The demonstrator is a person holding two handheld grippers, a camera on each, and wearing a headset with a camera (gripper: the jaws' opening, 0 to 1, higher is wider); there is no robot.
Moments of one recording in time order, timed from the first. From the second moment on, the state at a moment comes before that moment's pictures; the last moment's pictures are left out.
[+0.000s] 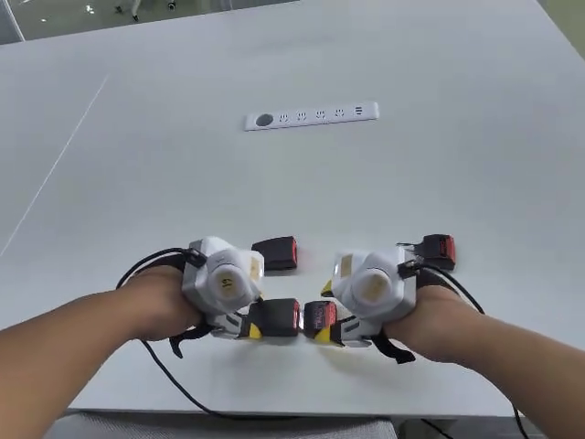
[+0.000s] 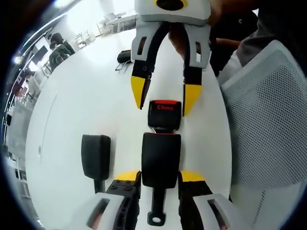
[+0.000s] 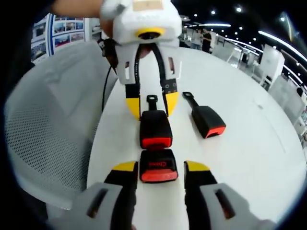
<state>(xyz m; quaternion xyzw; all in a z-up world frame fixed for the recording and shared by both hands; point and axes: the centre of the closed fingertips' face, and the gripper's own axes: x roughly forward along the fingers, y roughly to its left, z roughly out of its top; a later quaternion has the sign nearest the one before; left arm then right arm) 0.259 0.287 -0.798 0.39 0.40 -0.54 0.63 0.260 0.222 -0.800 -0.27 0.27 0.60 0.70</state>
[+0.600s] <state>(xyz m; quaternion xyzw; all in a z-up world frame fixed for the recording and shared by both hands) 0.337 0.278 -0.771 0.39 0.35 -0.51 0.68 0.319 0.138 -0.779 -0.29 0.26 0.56 0.74</state>
